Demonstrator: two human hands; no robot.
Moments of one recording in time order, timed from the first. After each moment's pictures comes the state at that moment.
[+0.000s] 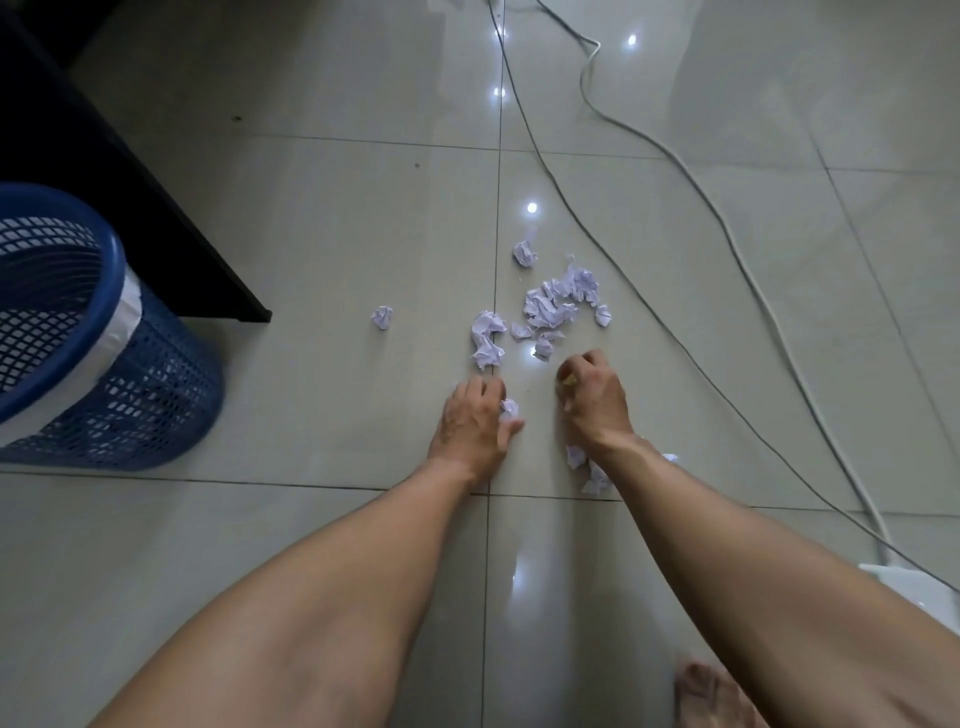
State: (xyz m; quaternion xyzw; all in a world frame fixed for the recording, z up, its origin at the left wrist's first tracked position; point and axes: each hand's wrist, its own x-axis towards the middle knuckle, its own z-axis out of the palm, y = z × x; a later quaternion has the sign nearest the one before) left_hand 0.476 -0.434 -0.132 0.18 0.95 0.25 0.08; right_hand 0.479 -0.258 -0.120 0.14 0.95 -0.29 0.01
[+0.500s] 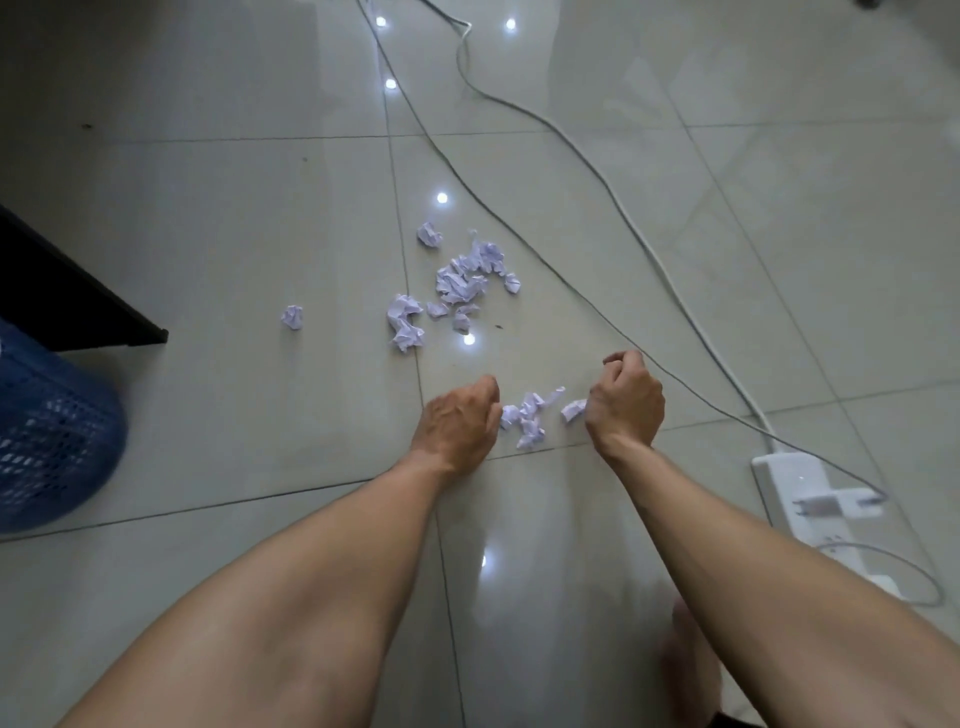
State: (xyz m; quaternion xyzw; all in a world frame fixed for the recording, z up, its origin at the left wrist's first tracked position) left_hand 0.512 -0.392 -0.102 0.28 0.92 0.26 0.12; right_hand 0.568 -0.204 -0.088 0.45 0.84 -0.26 -0.15
